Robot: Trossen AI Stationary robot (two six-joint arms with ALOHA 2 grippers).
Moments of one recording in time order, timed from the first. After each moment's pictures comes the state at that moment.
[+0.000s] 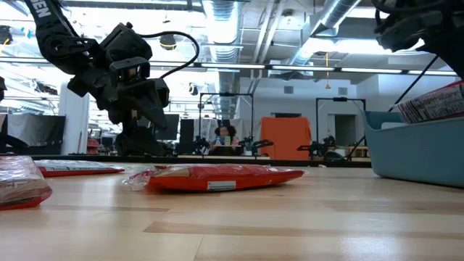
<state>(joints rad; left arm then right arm) 0.26 1.41 0.37 0.48 0.44 -0.59 0.35 1.51 1.20 -1.54 -0.08 1.67</state>
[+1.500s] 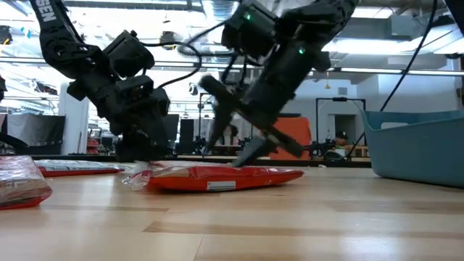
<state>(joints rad) 0.26 1.49 0.37 0.48 0.33 -0.53 0.08 2.00 1.21 -0.15 0.18 1.31</state>
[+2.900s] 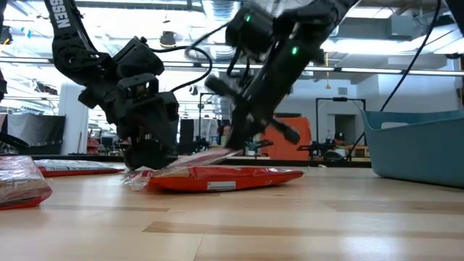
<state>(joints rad) 0.23 1.60 0.42 0.54 0.49 -0.58 0.02 1.94 1.22 -0.15 0.30 1.22</state>
